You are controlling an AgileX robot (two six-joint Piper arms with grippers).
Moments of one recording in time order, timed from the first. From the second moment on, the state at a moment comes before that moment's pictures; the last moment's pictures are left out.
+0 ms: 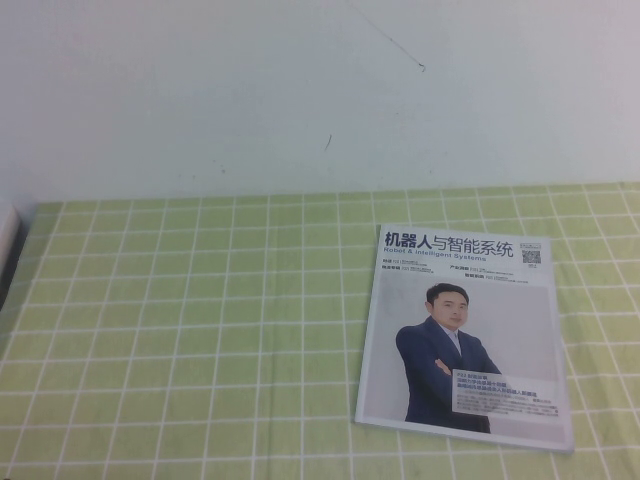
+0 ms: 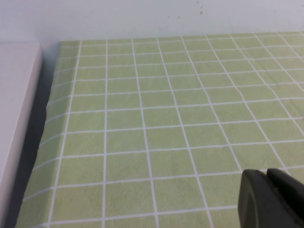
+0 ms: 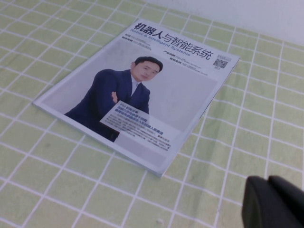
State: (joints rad) right arm 0.17 0.18 -0.39 0.17 0.82 -0.30; left arm -0.08 -0.01 0.02 -0.13 0.36 0.03
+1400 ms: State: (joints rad) right arm -0.03 -0.01 0.02 0.07 0.41 -0.17; left arm -0.08 -0.01 0.02 -0.13 0.36 0.04
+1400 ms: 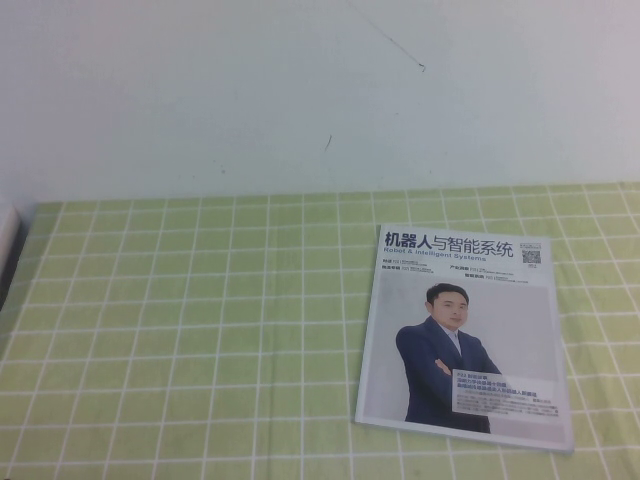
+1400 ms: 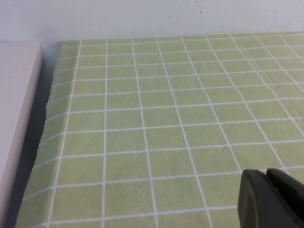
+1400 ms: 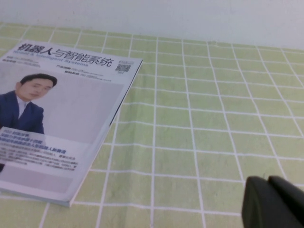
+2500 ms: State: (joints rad) right arm -0.03 -0.01 0.02 0.05 0.41 -0.17; left arm -0.08 -0.01 0.02 -0.13 0.36 0.03
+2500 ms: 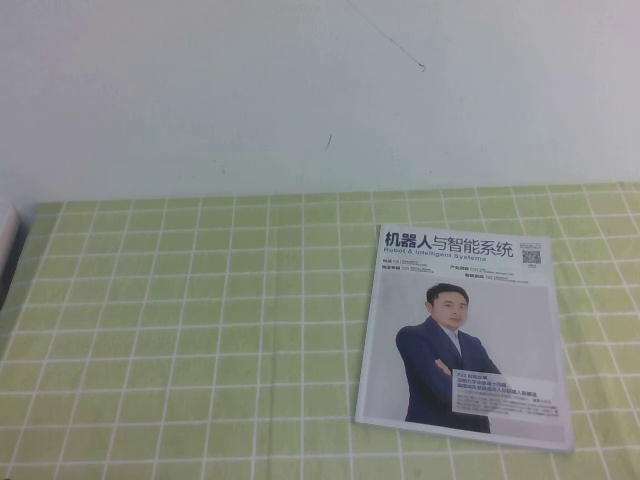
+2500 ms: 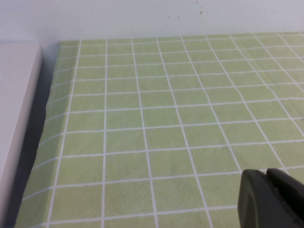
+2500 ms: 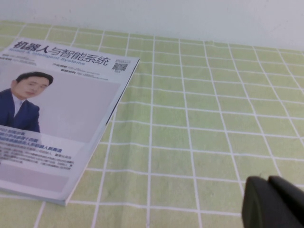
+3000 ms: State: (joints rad) right arm -0.03 -0.01 0.02 0.05 0.41 -0.17; left arm -0.07 -0.01 0.02 -0.13 0.36 0.03
